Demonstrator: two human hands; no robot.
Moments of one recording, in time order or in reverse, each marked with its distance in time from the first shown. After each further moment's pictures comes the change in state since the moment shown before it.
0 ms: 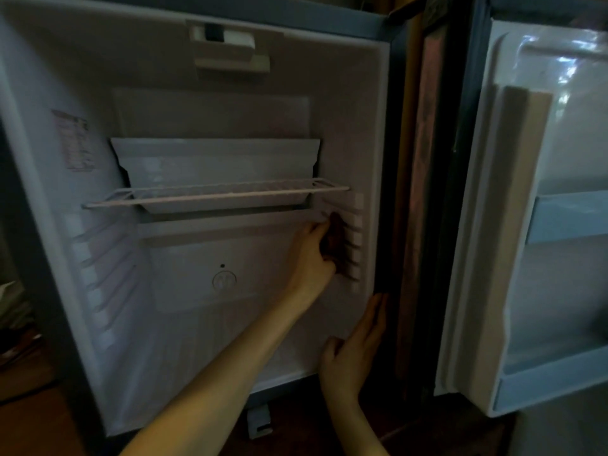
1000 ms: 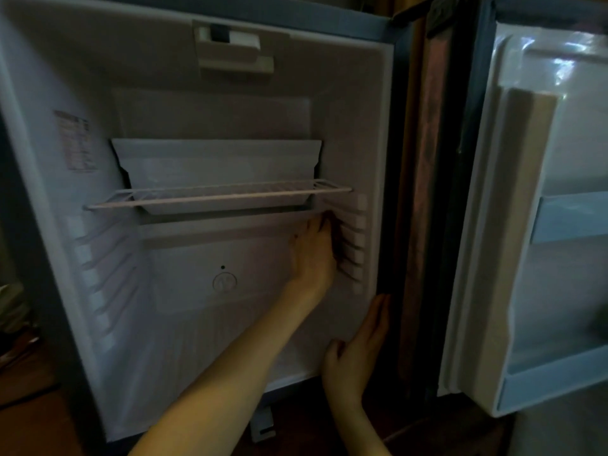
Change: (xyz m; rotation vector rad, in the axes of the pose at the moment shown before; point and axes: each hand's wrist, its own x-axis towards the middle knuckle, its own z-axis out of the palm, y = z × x) left_hand 0.015 0.004 0.008 0.421 0.042 0.041; right_hand -0.001 -0.004 -0.003 0.014 -0.037 0.036
